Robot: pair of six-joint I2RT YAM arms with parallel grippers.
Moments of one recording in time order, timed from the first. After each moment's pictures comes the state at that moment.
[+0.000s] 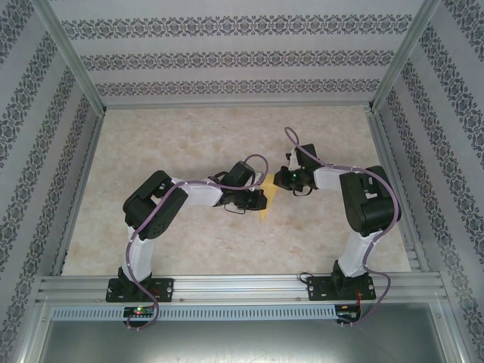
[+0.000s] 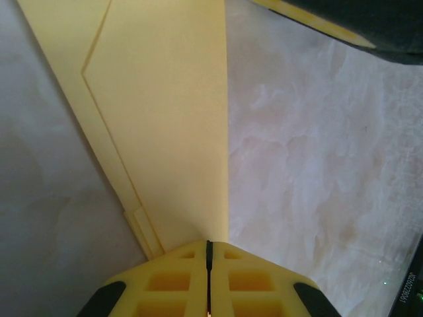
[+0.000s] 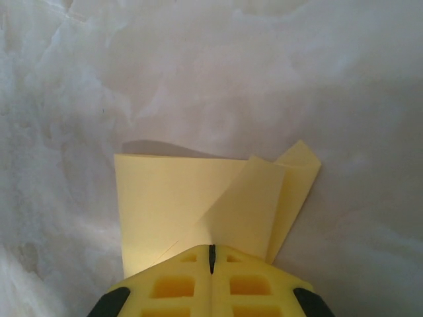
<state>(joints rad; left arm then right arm) -0.72 2.03 1.15 -0.03 0.47 -0.63 0.23 1.84 0.92 -0.10 -0.47 0.52</state>
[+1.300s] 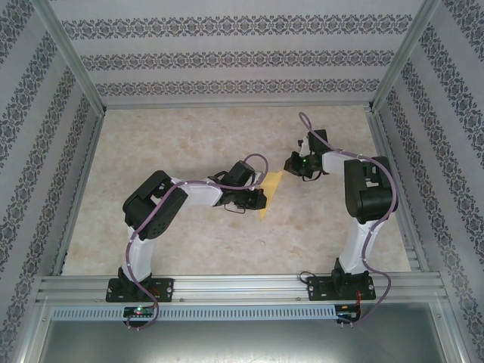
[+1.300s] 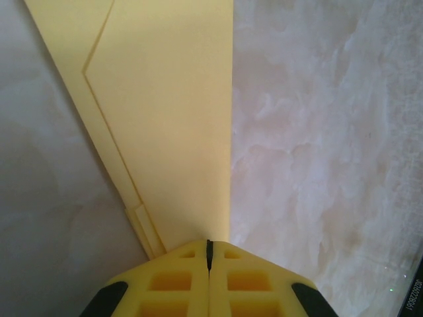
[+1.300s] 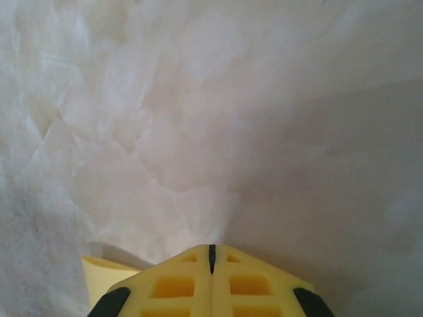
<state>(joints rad) -0.72 2.03 1.15 -0.03 0.45 -0.63 0.09 1.96 1.14 -0.22 -0.48 0.47</state>
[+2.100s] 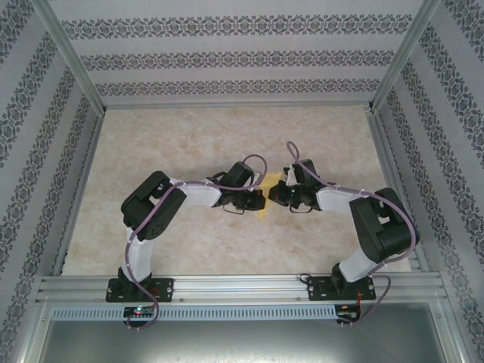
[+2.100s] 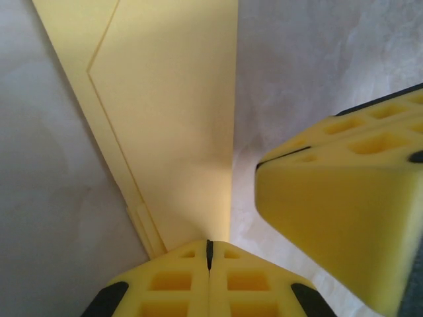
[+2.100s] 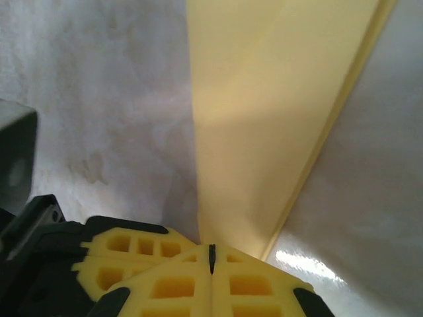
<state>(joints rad) -0.72 2.01 1.13 -0.03 0.45 -0.63 0.34 1.60 0.67 0.00 -0.51 0.73</state>
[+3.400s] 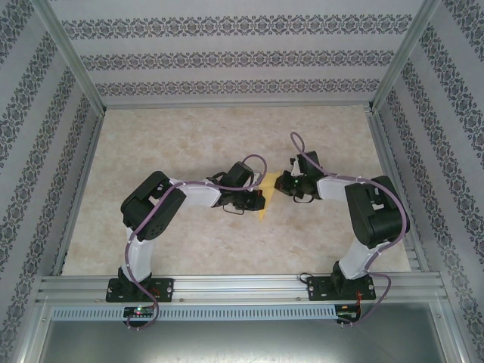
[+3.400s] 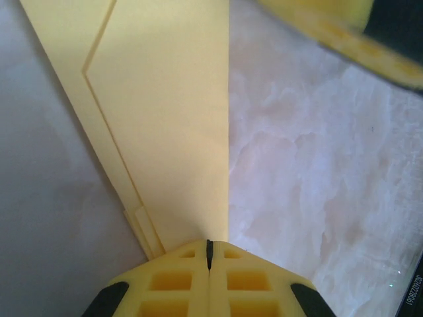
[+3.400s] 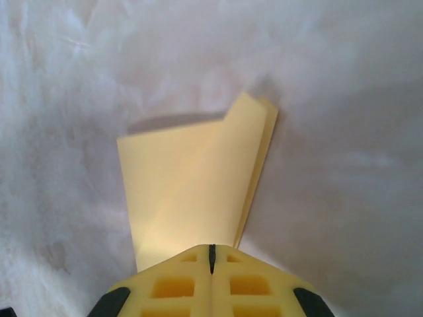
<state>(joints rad) -0.72 2.01 1.12 -0.03 0.45 -0.63 0.24 1.72 0.81 -0.01 -0.44 0.65</state>
